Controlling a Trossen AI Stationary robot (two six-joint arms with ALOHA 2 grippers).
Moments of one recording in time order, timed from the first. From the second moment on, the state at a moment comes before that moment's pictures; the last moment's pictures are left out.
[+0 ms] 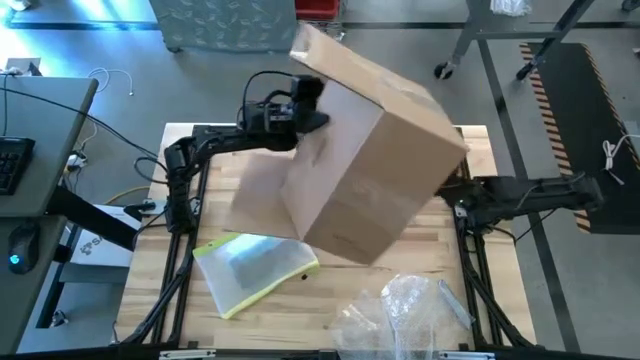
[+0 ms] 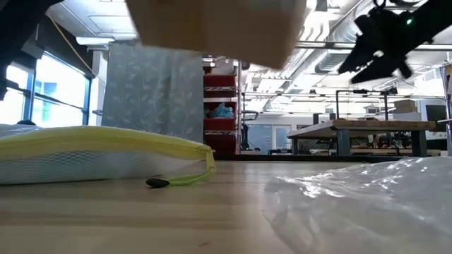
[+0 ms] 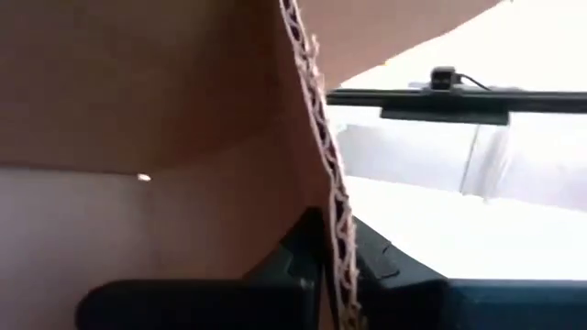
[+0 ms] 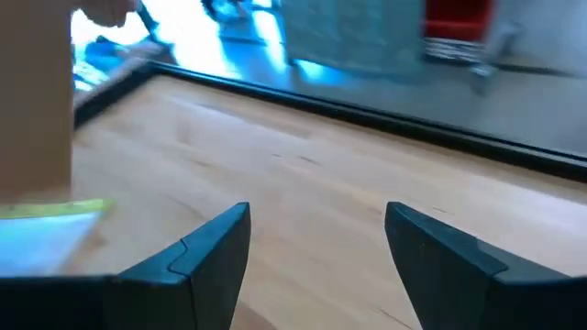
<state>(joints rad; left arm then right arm) 0.36 1.93 1.65 1.57 0.70 -1.60 0.06 0.64 0.51 -0.48 0.76 0.69</state>
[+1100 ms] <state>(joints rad) 0.09 1.86 1.95 0.89 0.62 -1.02 -0.16 1.00 0.01 1.18 0.40 0.65</state>
